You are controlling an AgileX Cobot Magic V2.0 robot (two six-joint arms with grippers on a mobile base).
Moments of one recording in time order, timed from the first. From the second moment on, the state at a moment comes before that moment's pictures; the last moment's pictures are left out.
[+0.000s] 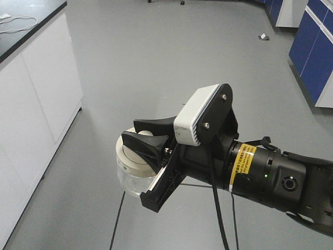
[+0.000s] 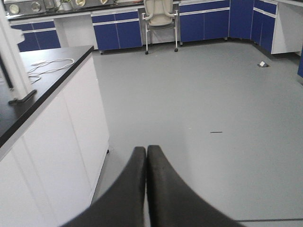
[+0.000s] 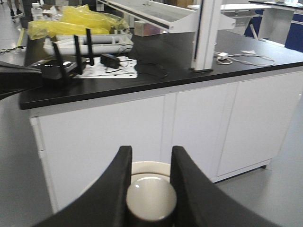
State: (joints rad) left arm -0.03 0.34 -0.28 0.09 0.17 0.04; right arm 0.73 1.30 -0.74 -0.76 -0.47 0.63
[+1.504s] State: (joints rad) left arm -0.03 0.34 -0.28 0.09 0.17 0.04; right arm 0.73 1.30 -0.74 -0.76 -0.47 0.63
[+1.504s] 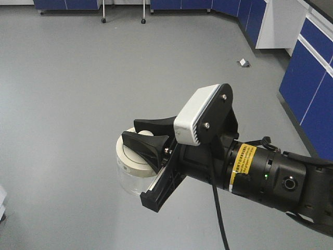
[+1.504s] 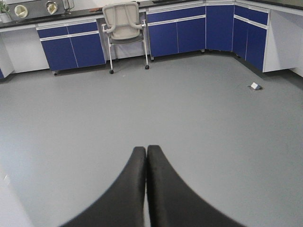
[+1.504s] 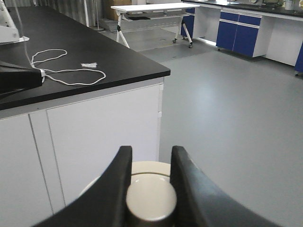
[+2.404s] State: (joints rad) left arm -0.03 0.34 -0.28 0.09 0.17 0.04; right arm 0.73 1.30 -0.74 -0.76 -0.47 0.63
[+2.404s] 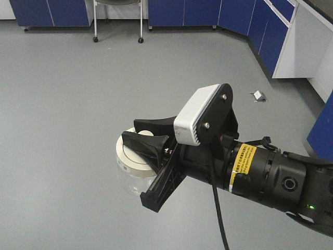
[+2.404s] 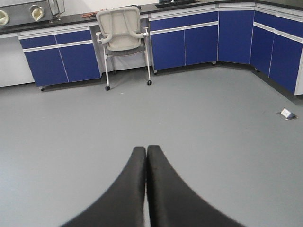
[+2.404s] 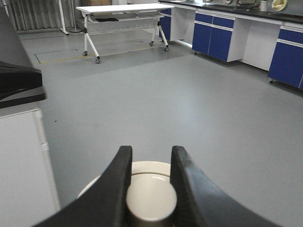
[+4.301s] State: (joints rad) left arm -0.03 0.34 -0.28 0.09 0.17 0.04; right arm 0.73 1.30 -0.74 -0.76 -0.47 0.63
